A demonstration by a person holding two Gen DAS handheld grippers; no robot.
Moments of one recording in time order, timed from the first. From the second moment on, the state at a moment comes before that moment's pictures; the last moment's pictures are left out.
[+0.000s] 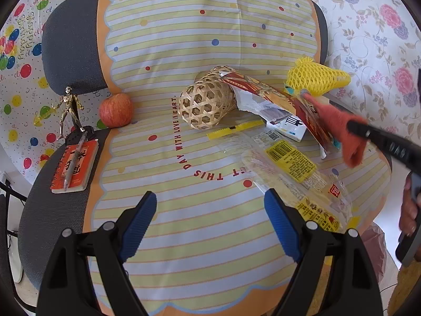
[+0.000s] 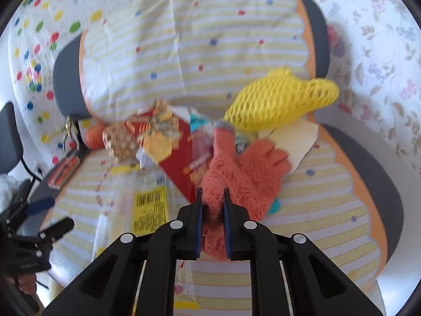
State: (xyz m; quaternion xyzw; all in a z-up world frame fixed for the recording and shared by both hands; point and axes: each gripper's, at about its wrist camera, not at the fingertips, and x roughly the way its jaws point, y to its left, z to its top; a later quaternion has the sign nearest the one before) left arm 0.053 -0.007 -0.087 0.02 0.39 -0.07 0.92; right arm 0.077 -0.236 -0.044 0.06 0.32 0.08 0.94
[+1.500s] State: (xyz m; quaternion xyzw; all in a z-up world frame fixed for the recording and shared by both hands) left arm 0.081 -0.193 -0.118 0.15 0.44 -0.33 0.82; right arm 0.020 -0.327 -0.124 0.27 0.38 0.14 0.87
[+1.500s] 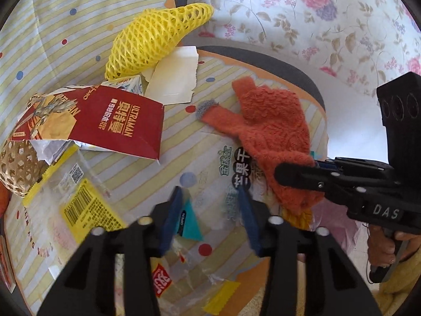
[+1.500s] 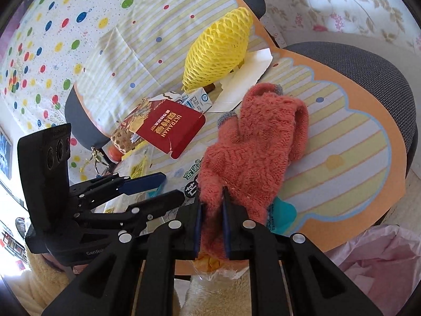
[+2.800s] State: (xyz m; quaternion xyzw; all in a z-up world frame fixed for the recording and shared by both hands) left arm -0.060 -0.253 -0.079 0.11 0.34 -0.44 0.82; right arm -0.163 -0.416 -0.040 0.17 0.32 -0.16 0.92
